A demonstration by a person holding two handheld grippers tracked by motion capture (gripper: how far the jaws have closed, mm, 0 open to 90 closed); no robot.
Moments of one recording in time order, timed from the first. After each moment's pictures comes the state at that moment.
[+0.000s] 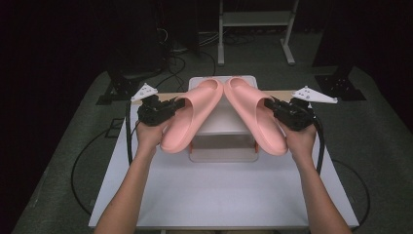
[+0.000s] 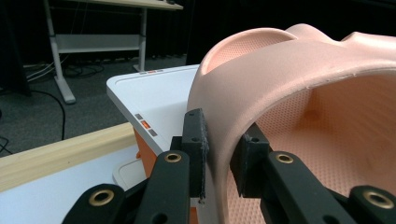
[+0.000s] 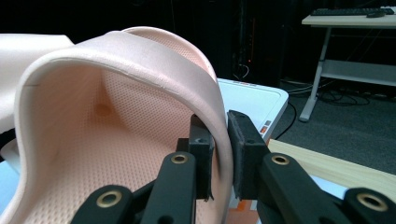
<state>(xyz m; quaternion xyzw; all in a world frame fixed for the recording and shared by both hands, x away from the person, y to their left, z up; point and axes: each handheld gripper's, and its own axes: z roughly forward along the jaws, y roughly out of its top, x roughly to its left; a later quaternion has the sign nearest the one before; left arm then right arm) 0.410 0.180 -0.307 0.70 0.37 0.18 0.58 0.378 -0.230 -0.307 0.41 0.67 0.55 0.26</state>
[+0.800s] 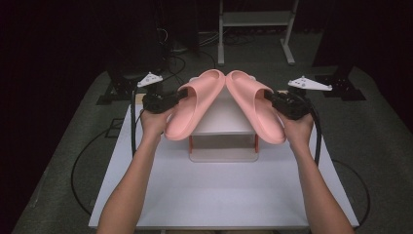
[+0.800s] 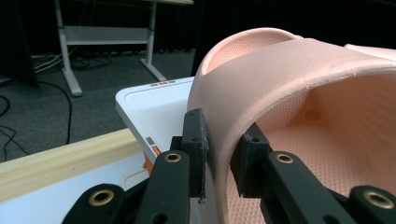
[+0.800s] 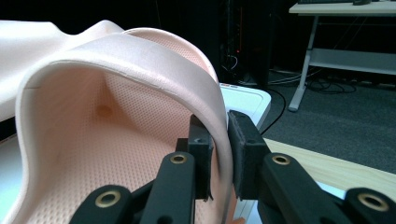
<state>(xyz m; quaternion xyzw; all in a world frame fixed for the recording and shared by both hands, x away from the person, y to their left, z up) 0.440 0.168 -0.293 0.70 0.40 0.18 0.56 0.409 -0.230 -0.301 0.44 0.67 0.53 0.26</state>
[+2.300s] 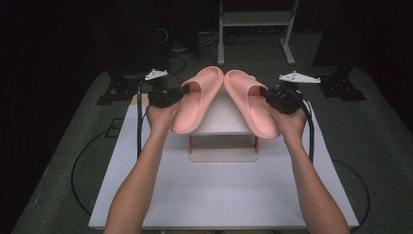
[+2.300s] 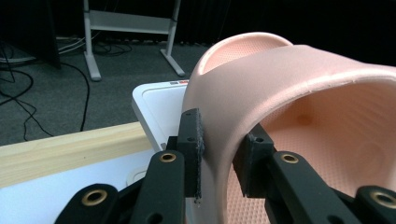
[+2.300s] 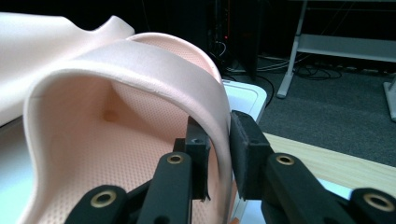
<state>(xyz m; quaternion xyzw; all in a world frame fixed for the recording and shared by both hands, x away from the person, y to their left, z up) 0.456 0.156 -0.294 0.68 0.45 0.18 0.54 0.427 -0.214 -0.298 0.46 0.68 0.50 0.27</state>
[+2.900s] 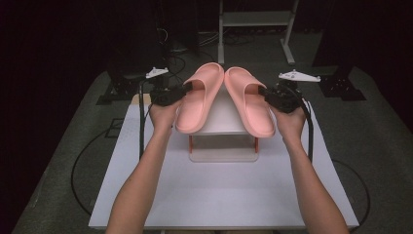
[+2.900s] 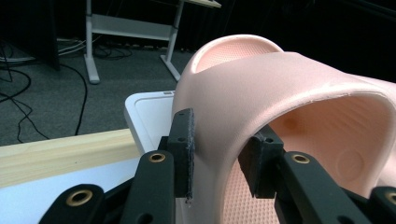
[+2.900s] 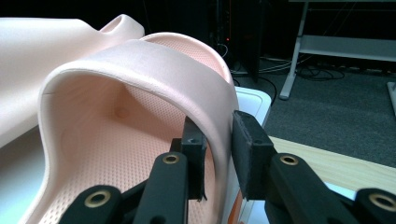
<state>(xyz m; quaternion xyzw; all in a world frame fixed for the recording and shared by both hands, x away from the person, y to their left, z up) 0.455 0.148 -0.288 0.66 0.47 0.18 0.56 0.427 -0.211 -0.293 0.47 0.67 0.51 0.26</state>
